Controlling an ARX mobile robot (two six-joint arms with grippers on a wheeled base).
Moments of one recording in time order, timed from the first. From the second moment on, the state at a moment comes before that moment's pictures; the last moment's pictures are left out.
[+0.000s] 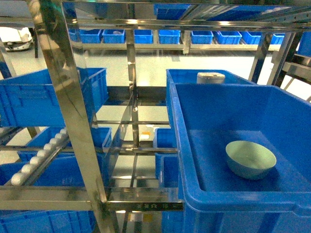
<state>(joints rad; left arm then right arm) 0.00 0.01 0.01 0.00 0.00 0.00 0.14 0.42 0.31 -0.13 0.04 -0.04</state>
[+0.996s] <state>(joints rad) 0.00 0.01 0.01 0.00 0.00 0.00 0.00 0.09 0.05 0.00 0.00 -0.01</state>
